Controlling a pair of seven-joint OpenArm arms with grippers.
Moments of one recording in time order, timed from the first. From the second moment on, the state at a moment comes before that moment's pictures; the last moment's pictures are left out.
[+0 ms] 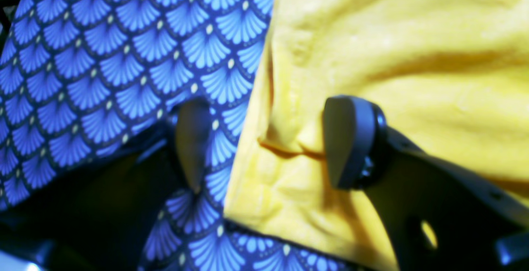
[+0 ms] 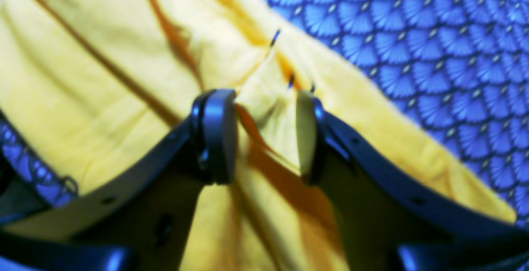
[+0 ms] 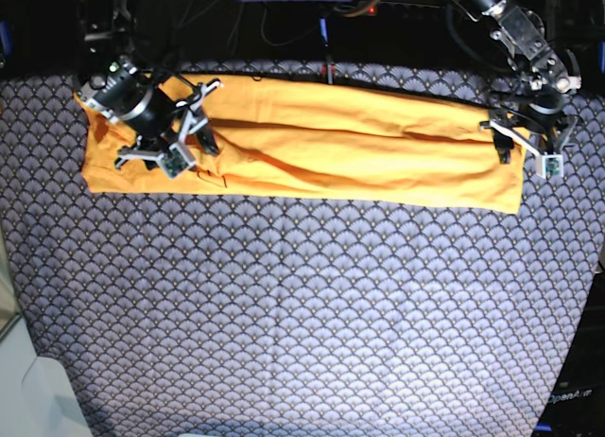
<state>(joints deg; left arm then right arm) 3.8 3.5 -51.1 87.4 16.0 -40.6 22.4 -19.5 7.8 6.5 105.4 -1.0 39.9 -30.4</state>
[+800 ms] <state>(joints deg) 3.7 3.5 -51.1 87.4 16.0 -40.5 22.4 -31.0 7.8 6.7 107.7 -1.1 39.9 -22.4</state>
